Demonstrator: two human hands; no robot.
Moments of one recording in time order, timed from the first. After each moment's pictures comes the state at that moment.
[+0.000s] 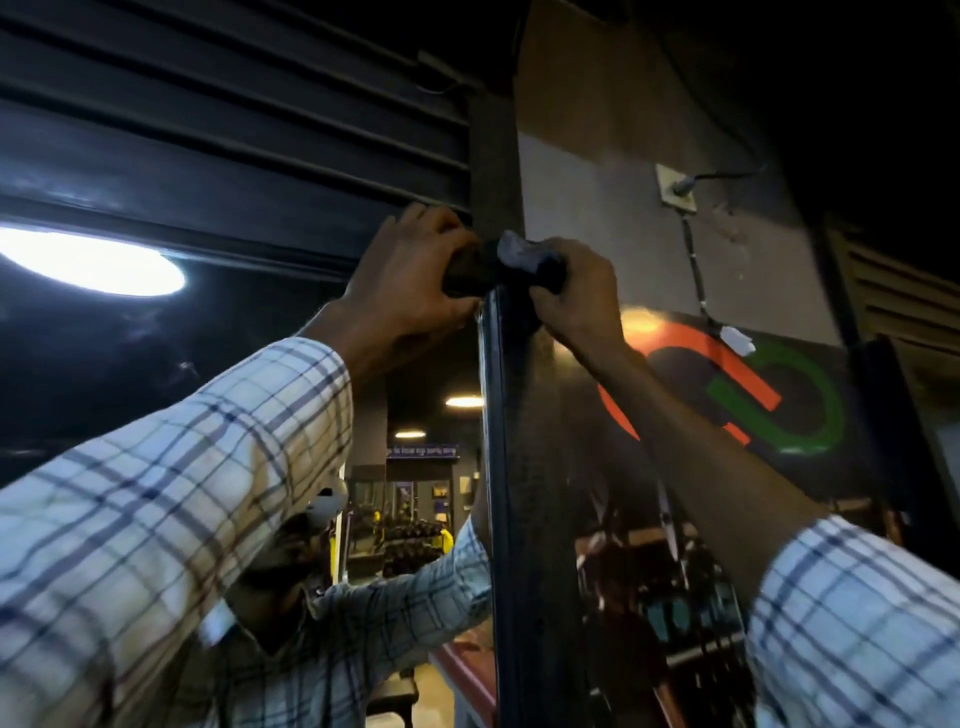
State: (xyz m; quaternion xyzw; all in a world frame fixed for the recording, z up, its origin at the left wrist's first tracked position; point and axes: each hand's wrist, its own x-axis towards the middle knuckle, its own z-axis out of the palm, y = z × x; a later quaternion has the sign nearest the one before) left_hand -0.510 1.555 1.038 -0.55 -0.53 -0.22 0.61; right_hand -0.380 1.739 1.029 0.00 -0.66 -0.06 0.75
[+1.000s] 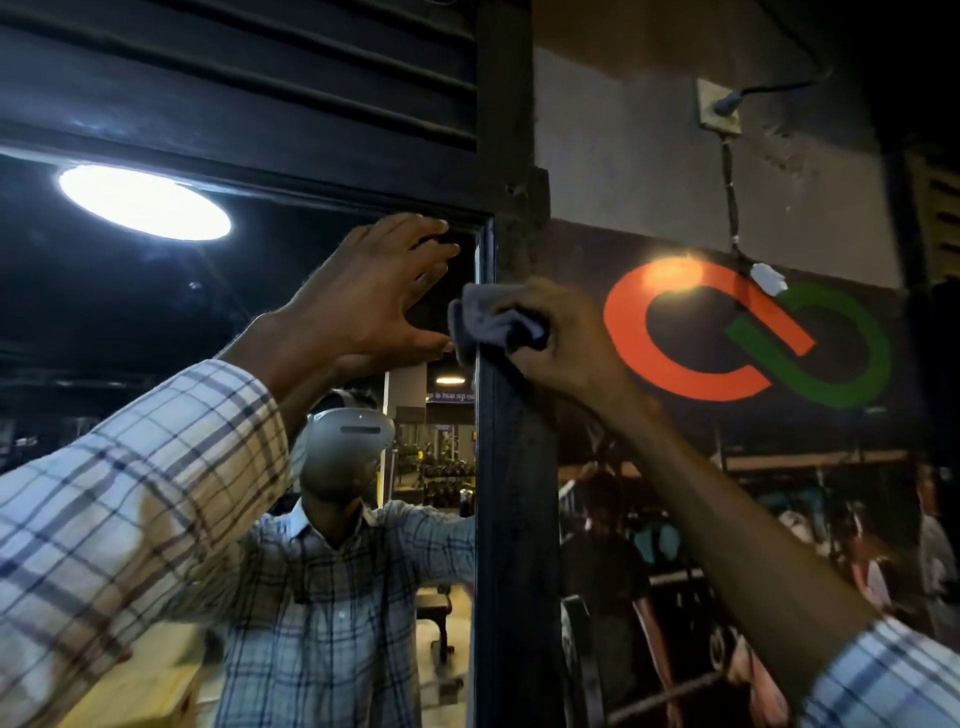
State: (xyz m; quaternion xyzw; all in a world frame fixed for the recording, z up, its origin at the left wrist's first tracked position) left_hand -0.509 1.527 0.953 -0.54 -0.62 -0.15 0.55; right_hand -0.373 1.738 0.921 0.13 -0.77 -0.06 0.62
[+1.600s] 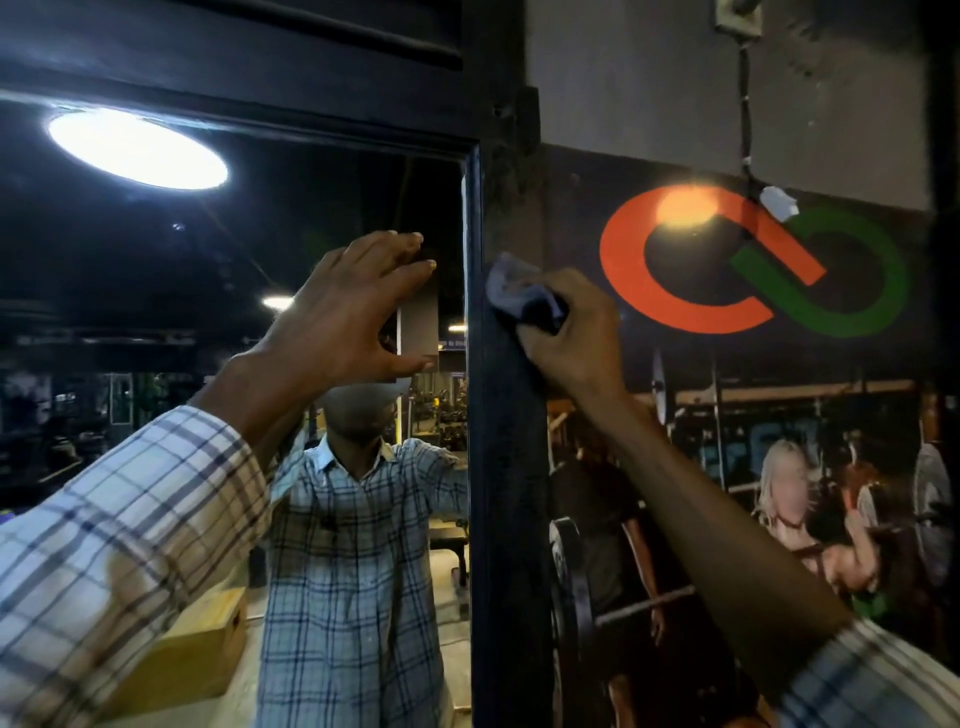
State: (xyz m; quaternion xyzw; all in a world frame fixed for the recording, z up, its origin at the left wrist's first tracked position) left_hand -0.505 1.522 0.877 -0.54 -0.64 -0.13 0.52; right_hand -0.374 1.748 0.852 0.08 -0.70 0.07 0.71
